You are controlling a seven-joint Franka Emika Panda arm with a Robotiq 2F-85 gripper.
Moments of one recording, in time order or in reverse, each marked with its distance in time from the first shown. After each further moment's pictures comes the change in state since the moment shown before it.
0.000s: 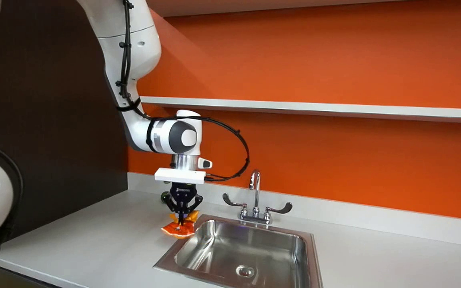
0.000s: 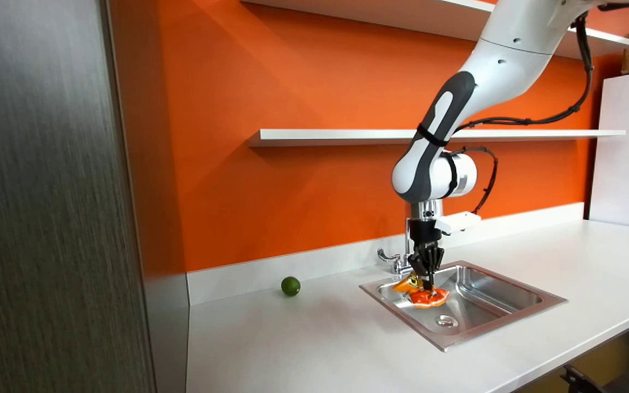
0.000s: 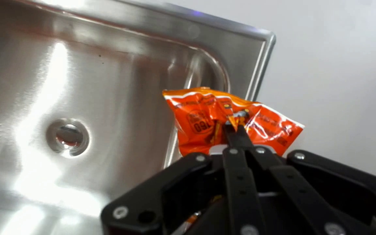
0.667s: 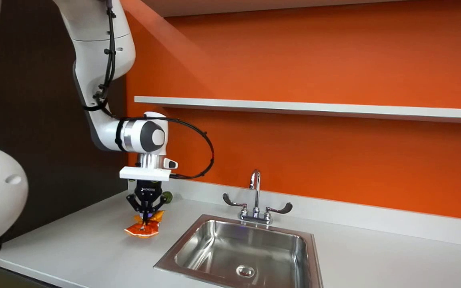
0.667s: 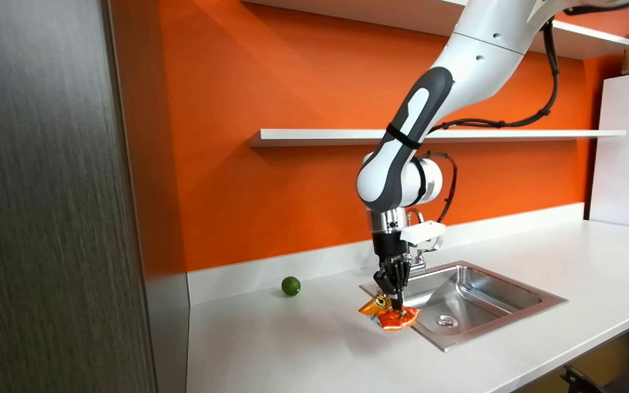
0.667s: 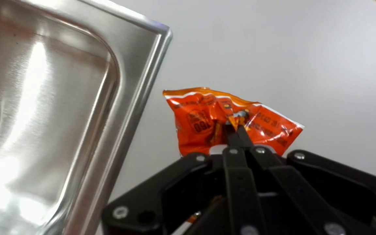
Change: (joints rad) arm 0.147 0.020 0.091 0.004 0.001 -0.061 0.090
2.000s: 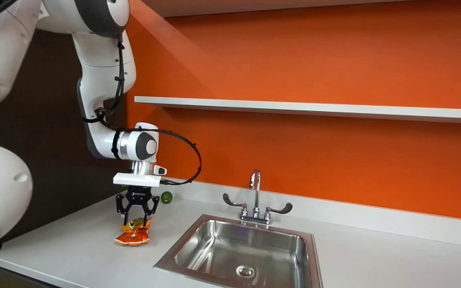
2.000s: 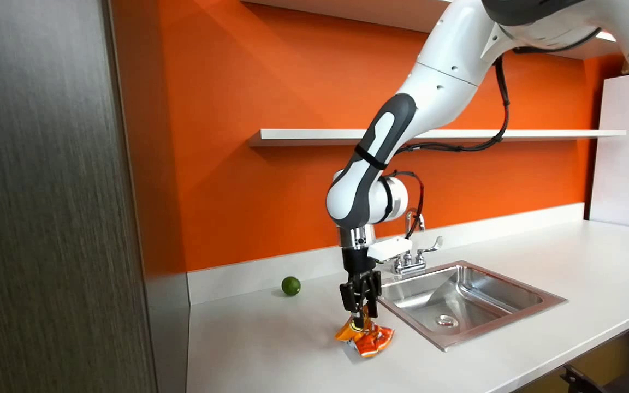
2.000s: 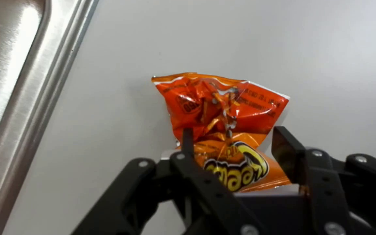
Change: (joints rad) arm 0.053 0.185 0.048 0.172 0.003 -0.004 0.031
